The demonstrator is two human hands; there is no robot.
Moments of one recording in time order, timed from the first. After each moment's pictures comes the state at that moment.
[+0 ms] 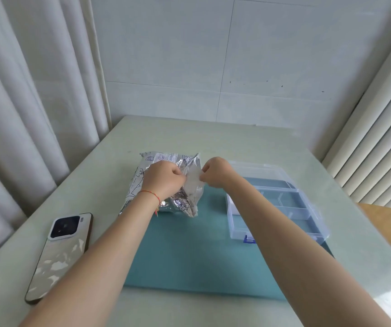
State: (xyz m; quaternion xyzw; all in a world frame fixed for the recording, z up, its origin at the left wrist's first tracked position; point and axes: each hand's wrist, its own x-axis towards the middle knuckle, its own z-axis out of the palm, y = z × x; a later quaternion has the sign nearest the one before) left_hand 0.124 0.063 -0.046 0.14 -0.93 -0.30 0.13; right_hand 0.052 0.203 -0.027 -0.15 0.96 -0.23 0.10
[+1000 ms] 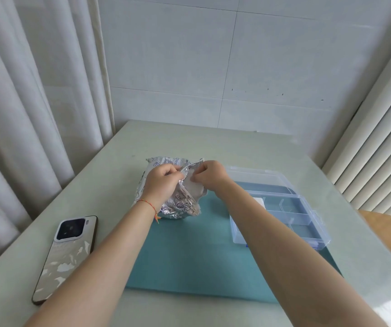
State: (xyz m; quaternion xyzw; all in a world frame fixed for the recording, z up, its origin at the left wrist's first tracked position) left_hand 0.129 0.059 -0.054 0.15 -0.76 -0.60 0.19; right_hand 0.052 0.183 -0.037 -0.11 0.90 -0.41 0.09
